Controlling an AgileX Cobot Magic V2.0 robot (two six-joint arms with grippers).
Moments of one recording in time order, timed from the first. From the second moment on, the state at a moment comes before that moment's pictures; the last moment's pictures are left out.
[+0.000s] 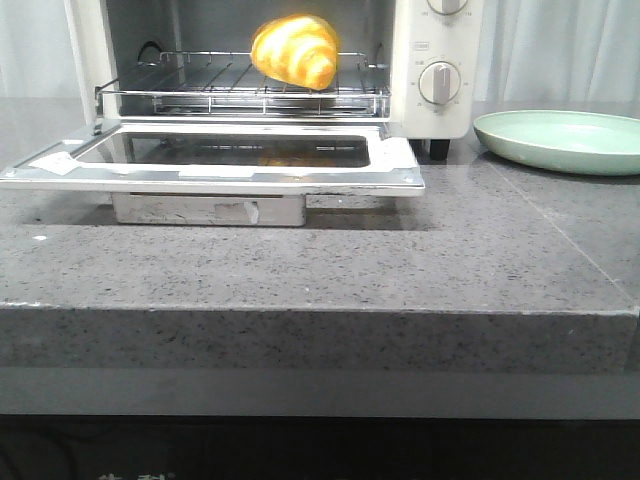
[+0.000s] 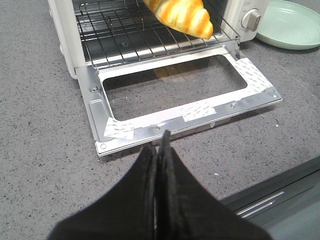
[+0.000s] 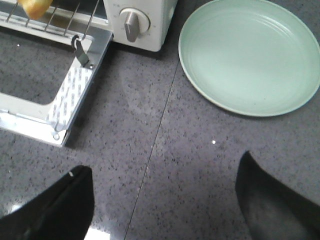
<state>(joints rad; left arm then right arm) -0.58 0.63 -0.82 0.15 0.73 -0.19 0.44 1.00 -1.07 -0.23 0.89 0.31</state>
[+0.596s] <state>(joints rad) -0.58 0.63 -0.82 0.15 0.73 -0.19 0.44 0.71 -0.87 -0.23 0.82 0.31</state>
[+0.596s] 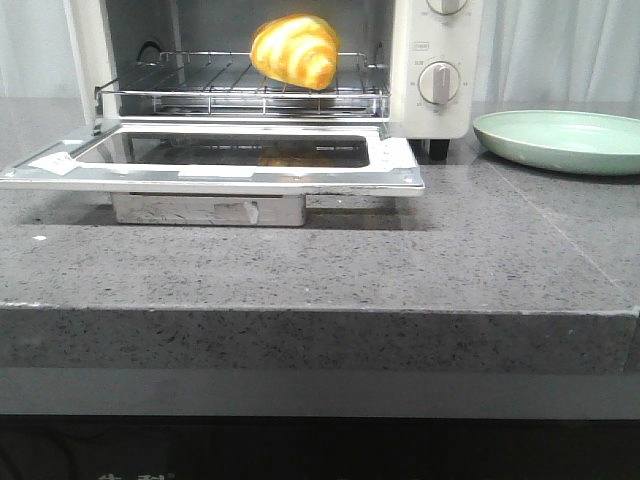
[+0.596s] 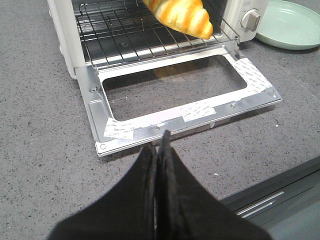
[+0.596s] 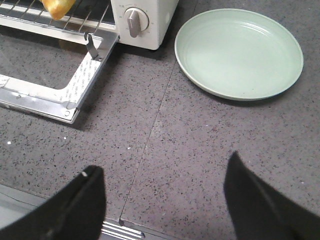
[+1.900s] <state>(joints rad) -0.19 0.14 -0.19 0.02 0.26 -0.19 0.44 0.71 -0.87 -0.23 0.83 0.31</state>
